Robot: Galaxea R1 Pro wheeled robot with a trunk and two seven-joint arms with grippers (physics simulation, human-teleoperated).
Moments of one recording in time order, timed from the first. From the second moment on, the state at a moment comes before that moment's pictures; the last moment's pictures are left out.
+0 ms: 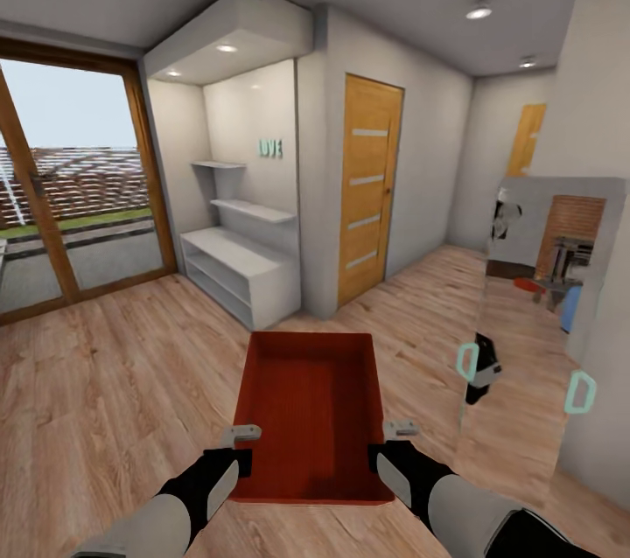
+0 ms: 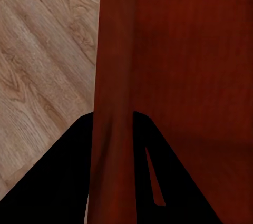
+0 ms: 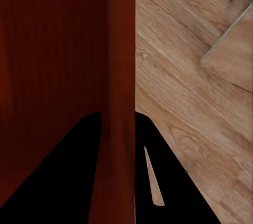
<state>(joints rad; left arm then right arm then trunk) -0.66 -0.11 -0.01 -0.25 0.07 0.26 0.23 -0.74 0.12 0.63 -0.15 -0.66 0.24 -0.33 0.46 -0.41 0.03</state>
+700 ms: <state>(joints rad) -0.66 -0.11 -0.01 -0.25 0.07 0.26 0.23 -0.74 0.12 0.63 -0.15 -0.66 0.24 -0.33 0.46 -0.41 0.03</state>
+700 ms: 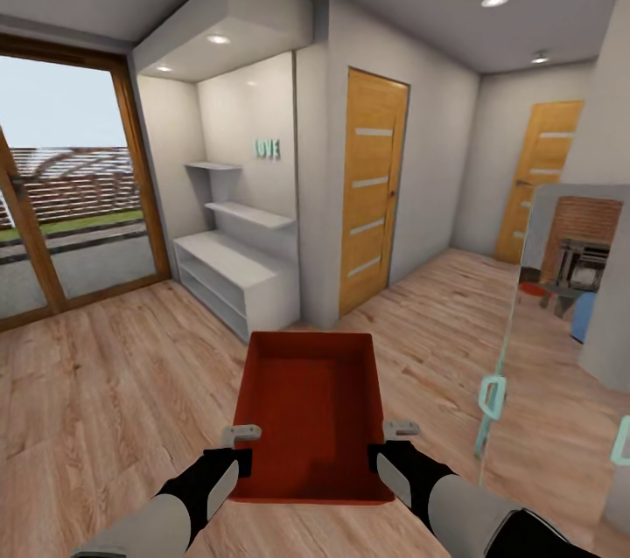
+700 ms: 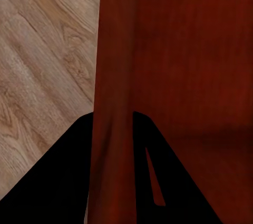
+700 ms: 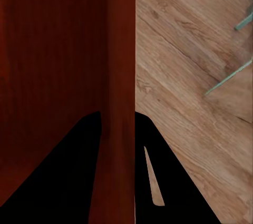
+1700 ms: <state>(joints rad) -0.66 -0.11 -0.01 -0.25 0.07 0.26 0.22 -0.74 0.12 0.63 -0.15 -0.65 0.24 -0.33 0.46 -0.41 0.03</state>
